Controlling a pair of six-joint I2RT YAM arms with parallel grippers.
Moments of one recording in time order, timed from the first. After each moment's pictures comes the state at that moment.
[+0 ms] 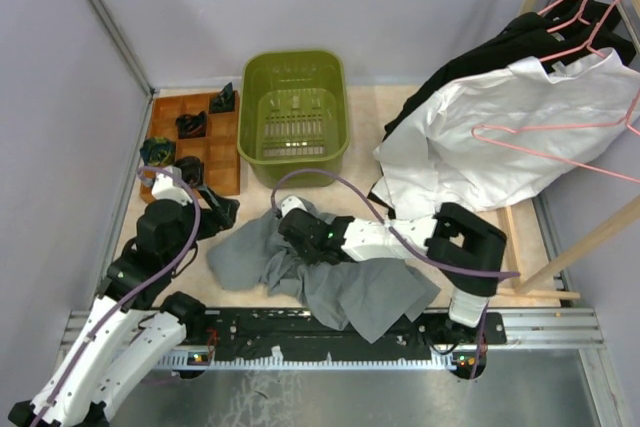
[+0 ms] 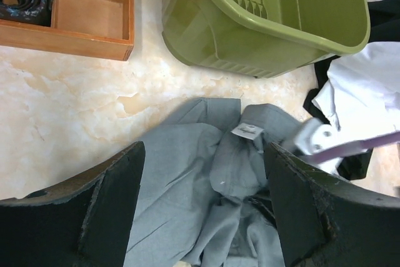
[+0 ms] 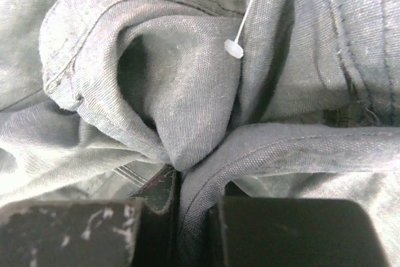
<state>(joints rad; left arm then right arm) -0.48 0.49 0.68 -0.58 -0.26 -0.63 1.18 1.77 1.06 -0.28 0.28 0.36</state>
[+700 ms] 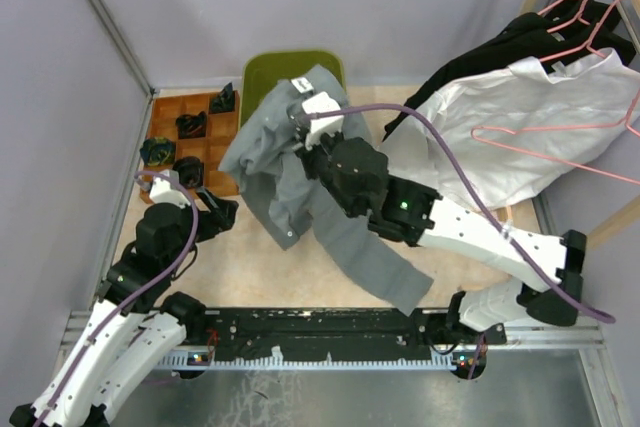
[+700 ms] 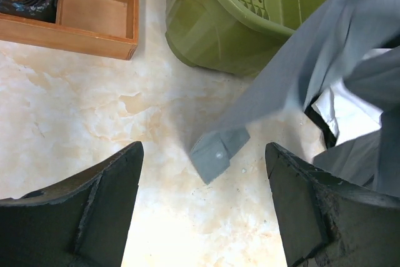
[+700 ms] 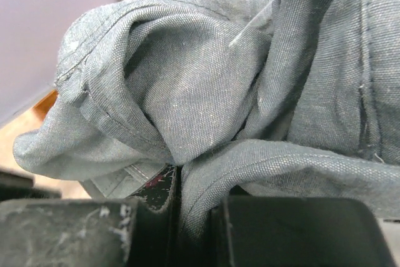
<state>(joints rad) -0.48 0.46 0.65 -0.58 -0.28 -0.66 1.18 1.29 1.36 -0.11 0.59 -0.04</state>
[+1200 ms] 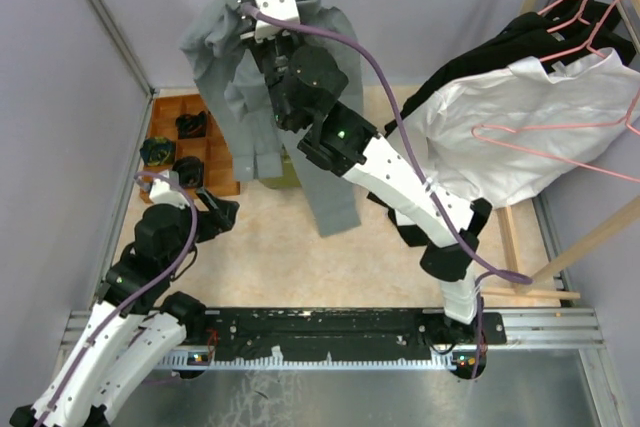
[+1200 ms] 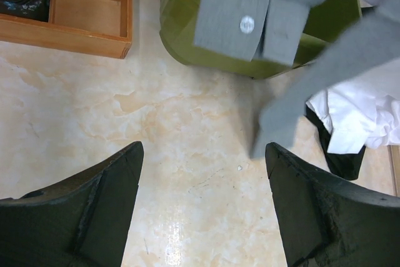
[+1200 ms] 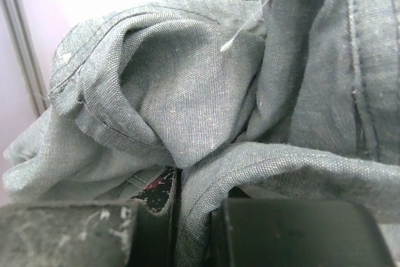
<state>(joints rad) -0.48 0.45 0.65 -0.58 -0.26 -0.66 1.09 1.91 2.35 -0.02 0.77 -0.42</state>
